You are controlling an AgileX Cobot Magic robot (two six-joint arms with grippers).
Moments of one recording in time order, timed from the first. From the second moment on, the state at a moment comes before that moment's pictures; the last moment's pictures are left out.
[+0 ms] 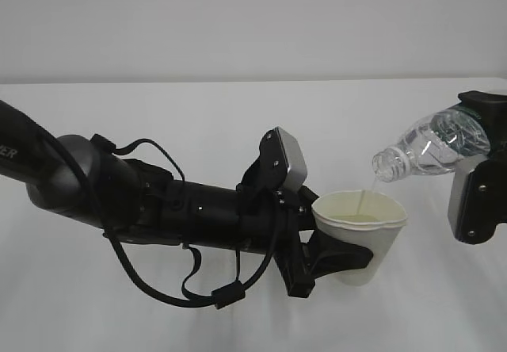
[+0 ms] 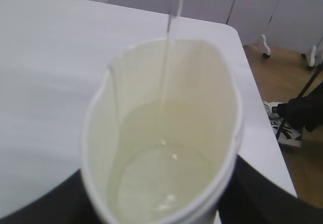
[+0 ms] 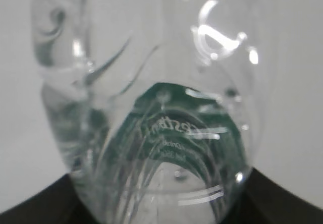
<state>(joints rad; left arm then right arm) -0.67 2.15 -1.05 1.04 -0.94 -0.64 0.11 1.42 -0.33 -0.12 -0.82 -1.62</state>
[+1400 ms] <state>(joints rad) -0.67 2.15 -1.05 1.04 -0.94 -0.64 0.11 1.42 -0.33 -0.12 -0.82 -1.62</state>
